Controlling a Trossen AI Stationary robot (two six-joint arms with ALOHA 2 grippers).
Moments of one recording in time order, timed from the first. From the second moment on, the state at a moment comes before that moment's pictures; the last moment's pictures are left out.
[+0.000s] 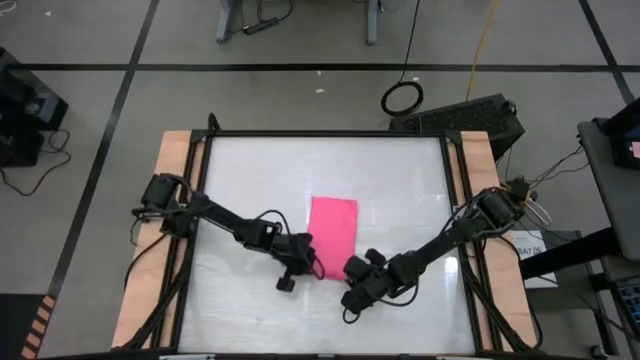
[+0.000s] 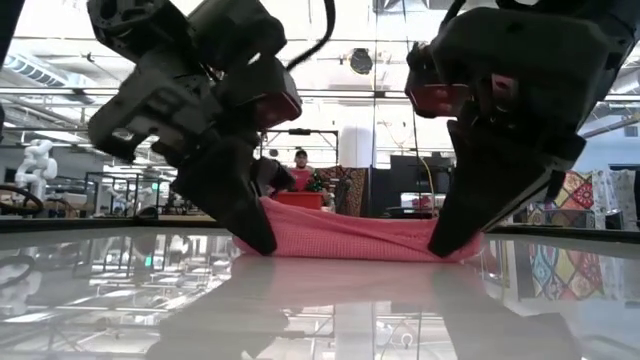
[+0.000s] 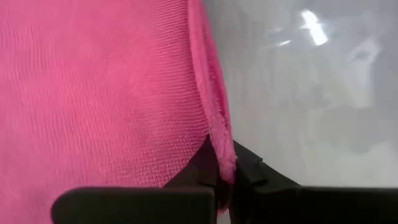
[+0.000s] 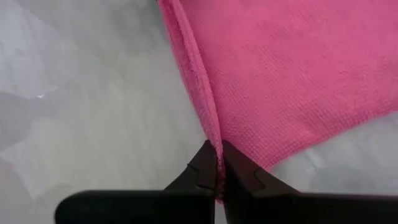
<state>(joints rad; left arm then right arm) -0.23 1.85 0.87 0.10 0.23 -0.05 0.54 1.89 1.06 -0.27 0.32 1.07</state>
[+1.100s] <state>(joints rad) -0.12 1.84 0.88 -0.05 0.37 -0.38 0.43 1.78 1.06 -0.33 0.24 0.85</state>
